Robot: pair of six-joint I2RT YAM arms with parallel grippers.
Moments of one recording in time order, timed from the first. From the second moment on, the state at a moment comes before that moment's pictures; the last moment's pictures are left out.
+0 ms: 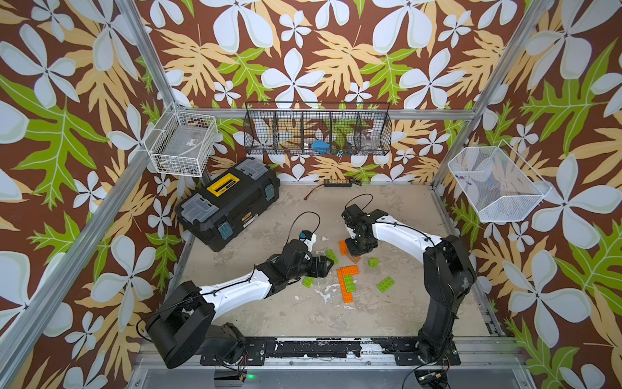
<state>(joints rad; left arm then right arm) -0.75 1.37 0.66 0.11 0.16 -0.65 0.54 1.88 1.41 -0.94 0.07 0.18</state>
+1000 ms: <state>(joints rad) -0.71 1.31 0.58 0.11 0.11 -0.69 0.65 2.04 1.51 -0.90 -0.09 0.15</state>
